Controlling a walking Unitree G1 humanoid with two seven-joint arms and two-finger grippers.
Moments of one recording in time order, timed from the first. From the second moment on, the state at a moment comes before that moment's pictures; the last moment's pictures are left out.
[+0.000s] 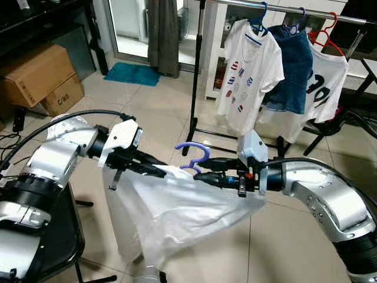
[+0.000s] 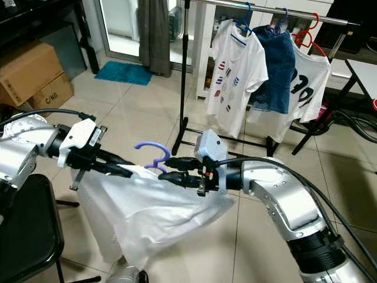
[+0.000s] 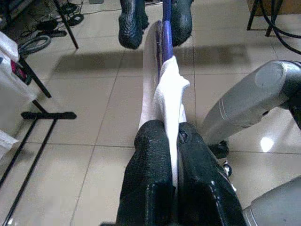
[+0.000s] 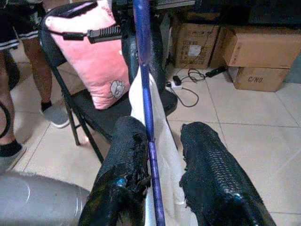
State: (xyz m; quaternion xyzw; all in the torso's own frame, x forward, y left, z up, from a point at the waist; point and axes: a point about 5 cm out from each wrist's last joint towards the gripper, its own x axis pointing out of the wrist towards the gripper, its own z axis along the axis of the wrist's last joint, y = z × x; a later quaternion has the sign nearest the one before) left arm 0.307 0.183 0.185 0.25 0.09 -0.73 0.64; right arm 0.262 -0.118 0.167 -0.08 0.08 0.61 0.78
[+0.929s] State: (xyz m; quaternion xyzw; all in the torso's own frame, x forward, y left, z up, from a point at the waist) left arm 0.307 0.177 0.186 0.22 0.09 -0.73 0.64; right arm 0.262 -0.107 0.166 -0.06 0.07 0.61 0.78
